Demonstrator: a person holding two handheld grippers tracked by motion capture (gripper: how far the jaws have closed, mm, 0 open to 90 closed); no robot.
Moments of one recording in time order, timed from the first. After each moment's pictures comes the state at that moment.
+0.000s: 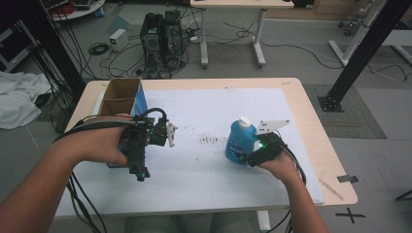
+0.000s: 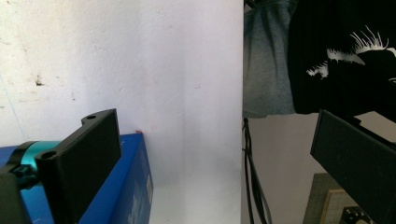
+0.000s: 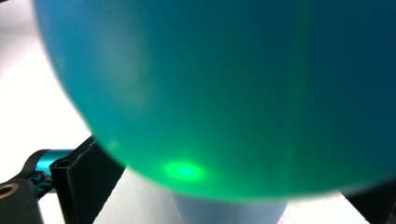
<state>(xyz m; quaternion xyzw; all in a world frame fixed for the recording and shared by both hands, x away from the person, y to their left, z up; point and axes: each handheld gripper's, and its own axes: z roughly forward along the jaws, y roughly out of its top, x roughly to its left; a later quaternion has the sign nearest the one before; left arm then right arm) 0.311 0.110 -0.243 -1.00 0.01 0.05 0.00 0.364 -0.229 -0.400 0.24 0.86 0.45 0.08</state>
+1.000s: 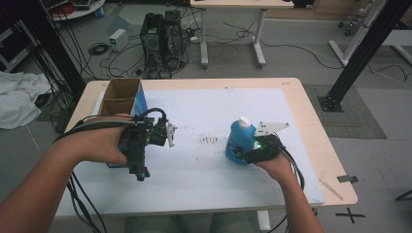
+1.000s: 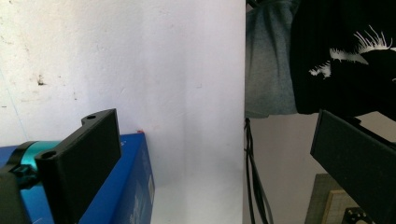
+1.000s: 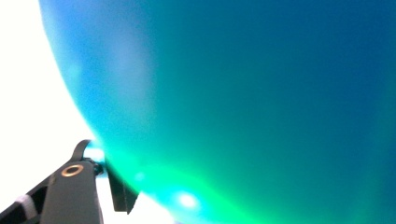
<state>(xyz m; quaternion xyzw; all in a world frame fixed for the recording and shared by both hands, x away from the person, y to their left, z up) 0.311 0.110 -0.244 -1.00 0.01 0.05 0.00 0.364 -0.225 -0.405 0.23 0.85 0.47 0.12</state>
